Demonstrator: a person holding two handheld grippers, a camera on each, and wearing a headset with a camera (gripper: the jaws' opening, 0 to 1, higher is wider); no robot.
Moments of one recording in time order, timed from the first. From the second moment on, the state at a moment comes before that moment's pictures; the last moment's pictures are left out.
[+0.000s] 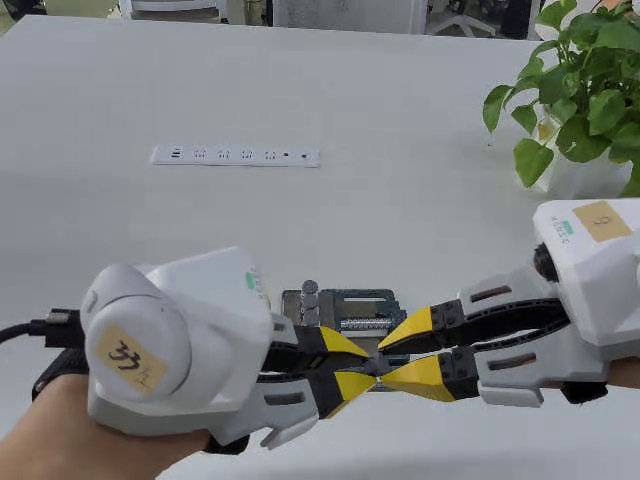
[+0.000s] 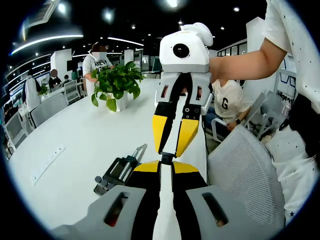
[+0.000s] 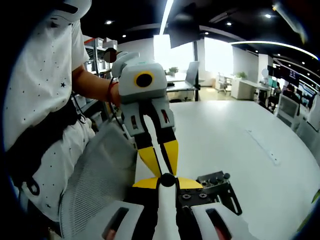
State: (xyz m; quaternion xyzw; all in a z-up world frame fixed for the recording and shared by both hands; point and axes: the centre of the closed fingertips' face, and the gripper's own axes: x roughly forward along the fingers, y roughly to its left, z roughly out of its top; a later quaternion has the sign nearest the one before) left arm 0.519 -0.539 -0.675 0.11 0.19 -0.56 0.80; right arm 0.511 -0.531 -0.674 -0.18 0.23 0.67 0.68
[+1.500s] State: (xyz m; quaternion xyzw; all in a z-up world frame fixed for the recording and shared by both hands) left arm 0.526 -0.502 -0.691 0.08 0.19 -0.53 0.82; right arm 0.532 -0.515 -0.683 -0.20 0.26 0.66 0.67
